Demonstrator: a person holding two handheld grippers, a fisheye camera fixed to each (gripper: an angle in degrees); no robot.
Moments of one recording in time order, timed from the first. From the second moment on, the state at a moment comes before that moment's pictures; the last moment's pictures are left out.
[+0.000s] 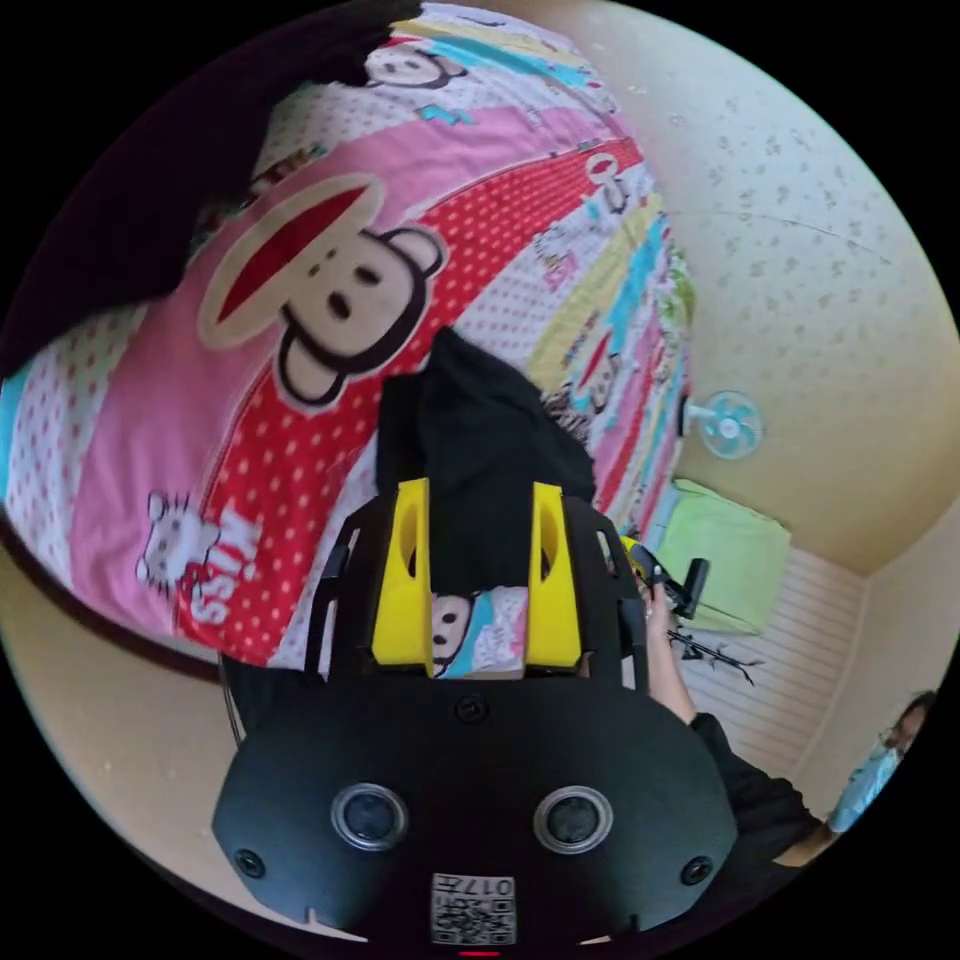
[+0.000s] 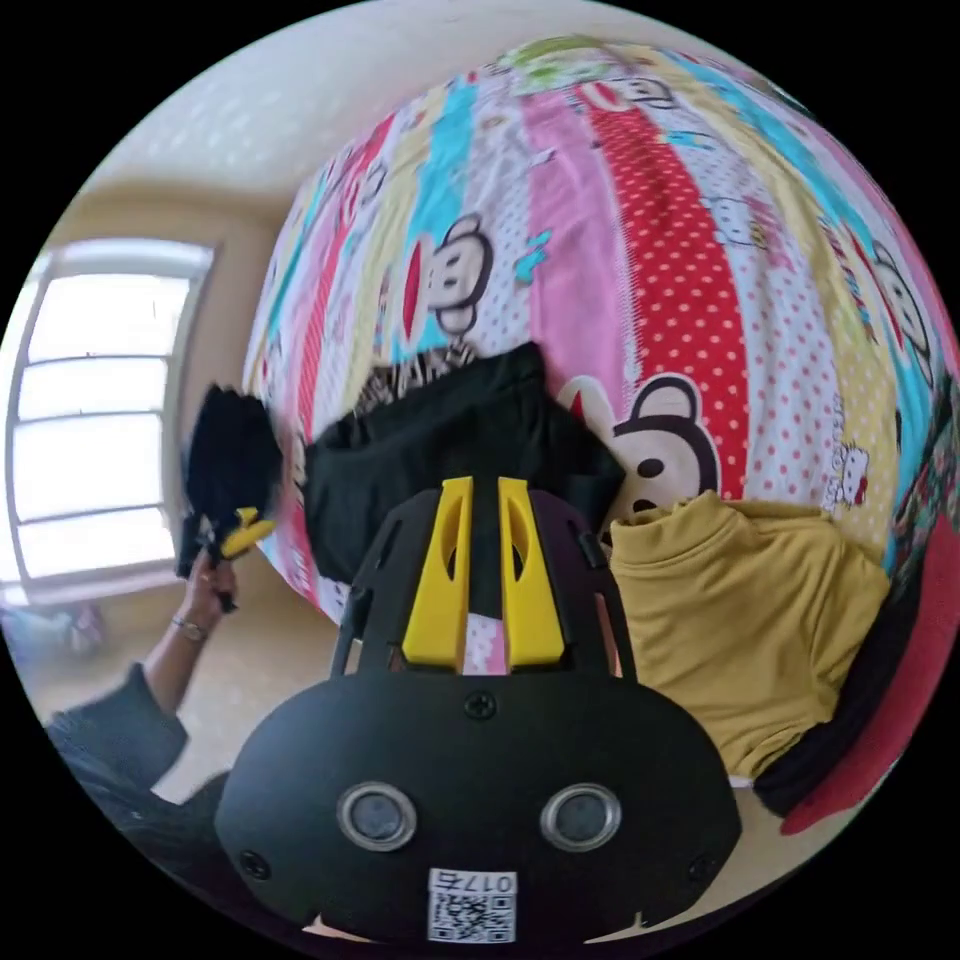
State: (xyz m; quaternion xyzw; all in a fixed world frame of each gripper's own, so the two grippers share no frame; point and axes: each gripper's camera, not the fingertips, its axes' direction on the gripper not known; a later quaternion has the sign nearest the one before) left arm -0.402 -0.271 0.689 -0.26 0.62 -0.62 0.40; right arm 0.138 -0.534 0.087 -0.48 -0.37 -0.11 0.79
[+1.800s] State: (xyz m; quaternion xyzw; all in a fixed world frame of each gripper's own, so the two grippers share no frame) left arm -0.309 -0.334 0.431 0.02 0.79 -0.53 0.30; right arm 0.263 -0.481 0.012 -0.37 -0.61 0.33 0.61
